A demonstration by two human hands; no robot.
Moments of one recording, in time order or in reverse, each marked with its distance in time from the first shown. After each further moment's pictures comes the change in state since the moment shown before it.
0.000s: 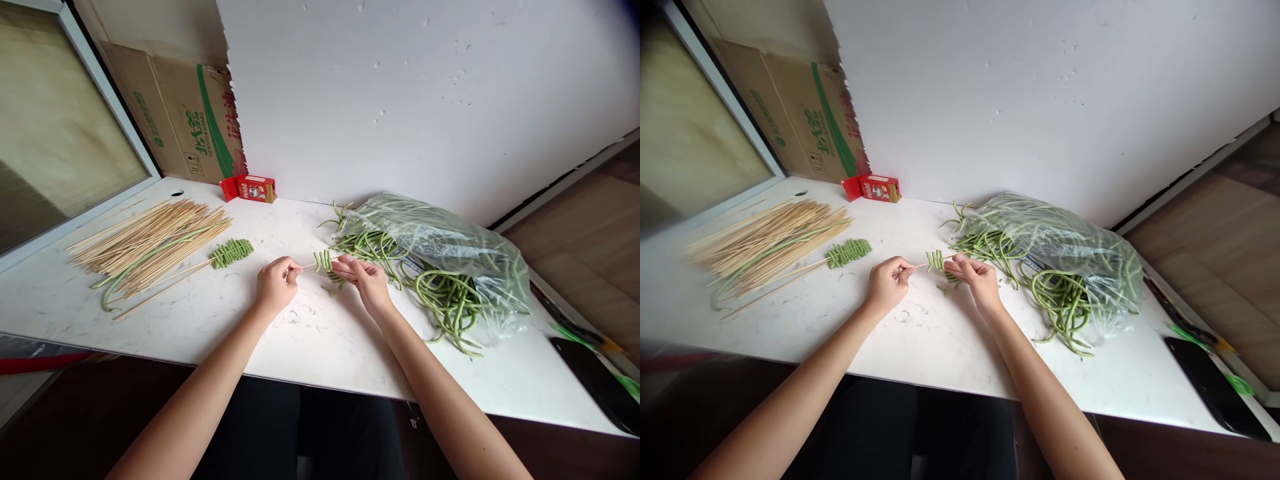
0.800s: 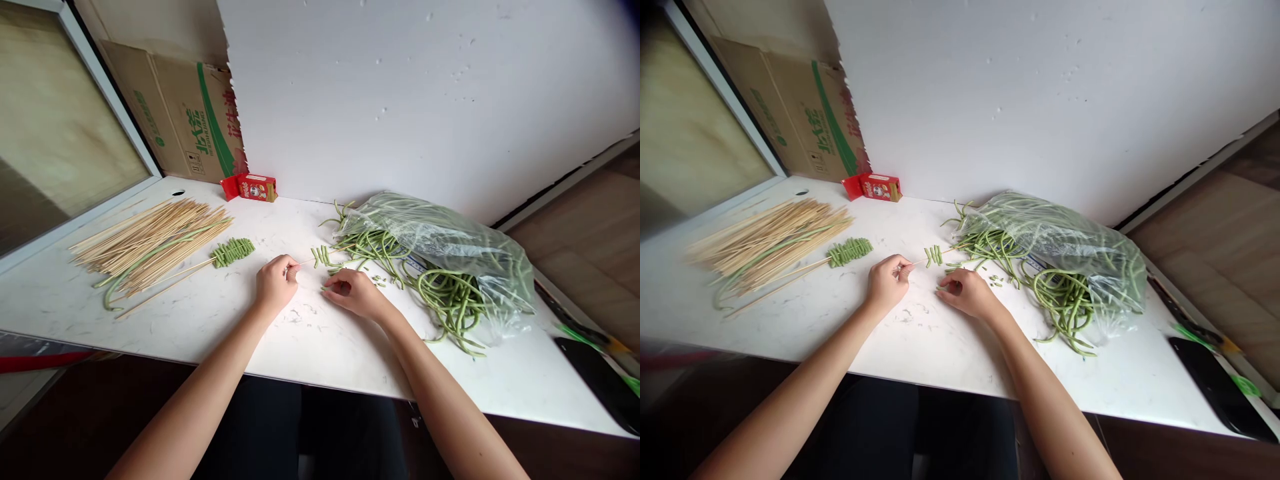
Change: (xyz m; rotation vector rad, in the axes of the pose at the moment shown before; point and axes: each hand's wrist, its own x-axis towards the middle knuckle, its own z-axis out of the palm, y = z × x) left_hand 0.002 0.004 -0.003 0.083 0.033 -0.012; right_hand -0.007 -0.002 -0.008 -0.960 -0.410 -0.289
